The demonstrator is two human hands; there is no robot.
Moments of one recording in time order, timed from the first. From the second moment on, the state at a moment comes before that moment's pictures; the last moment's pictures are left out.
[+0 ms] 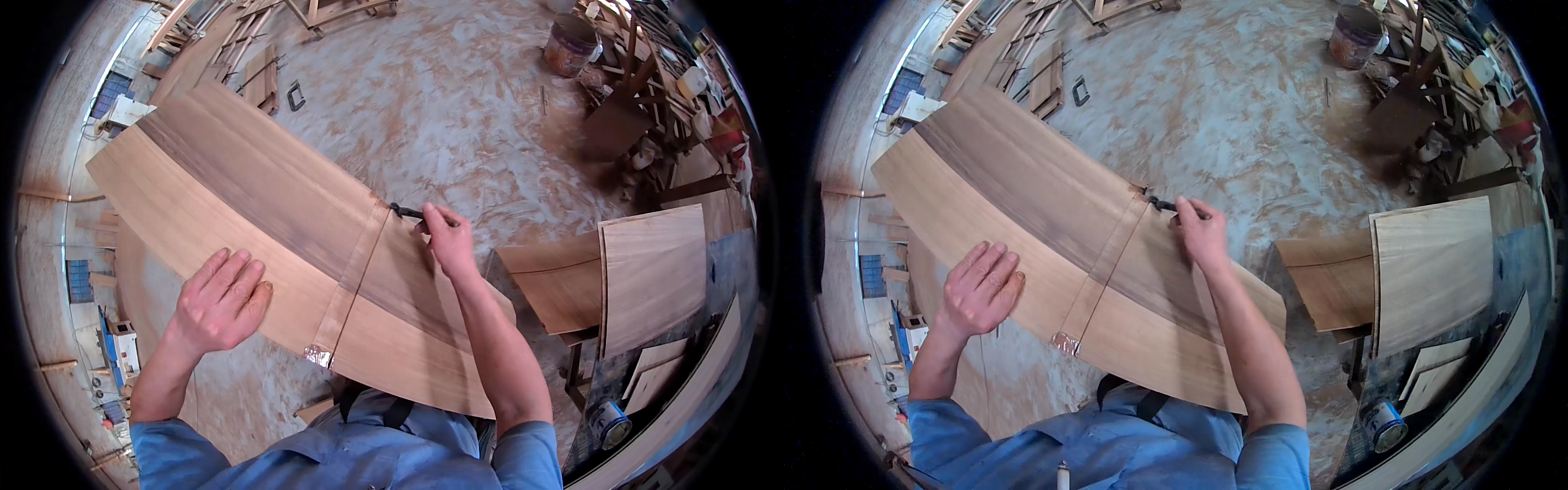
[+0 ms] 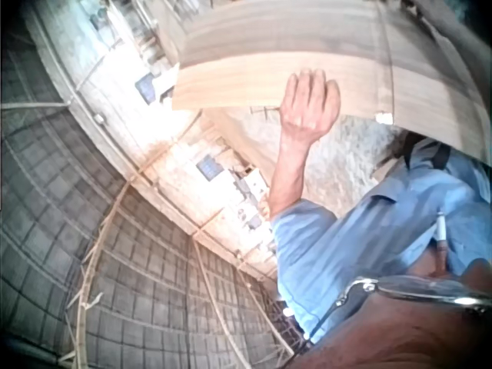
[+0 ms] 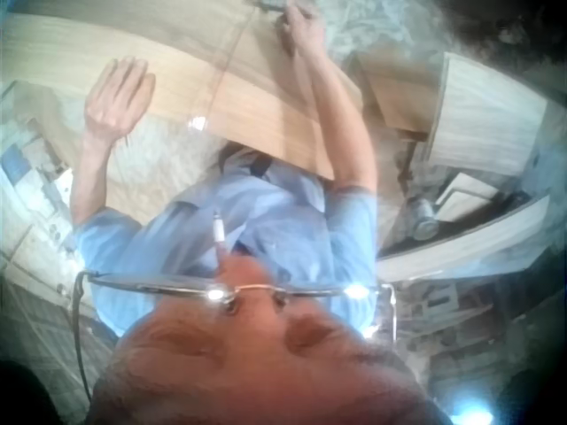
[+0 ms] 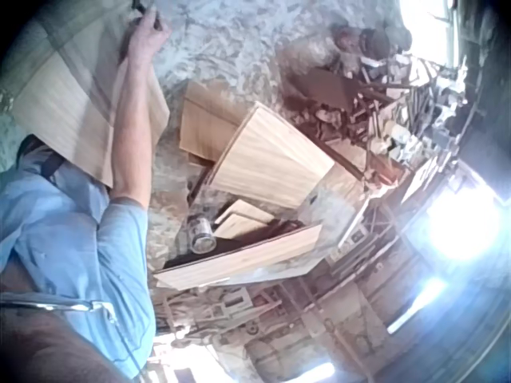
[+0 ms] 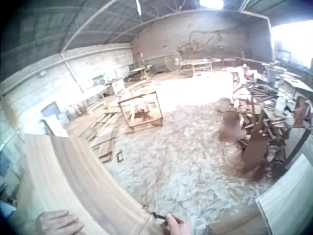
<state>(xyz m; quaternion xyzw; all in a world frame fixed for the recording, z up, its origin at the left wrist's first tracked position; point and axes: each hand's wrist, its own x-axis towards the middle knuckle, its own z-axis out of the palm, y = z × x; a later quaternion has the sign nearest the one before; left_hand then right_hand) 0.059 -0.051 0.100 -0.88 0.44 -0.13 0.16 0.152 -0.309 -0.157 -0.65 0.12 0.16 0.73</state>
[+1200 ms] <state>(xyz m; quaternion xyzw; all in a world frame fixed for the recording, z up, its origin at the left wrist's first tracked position) 0.091 -0.047 0.047 -0.90 0.39 -0.05 0.16 0.040 -0.310 -0.042 -0.57 -0.06 0.21 0.79</state>
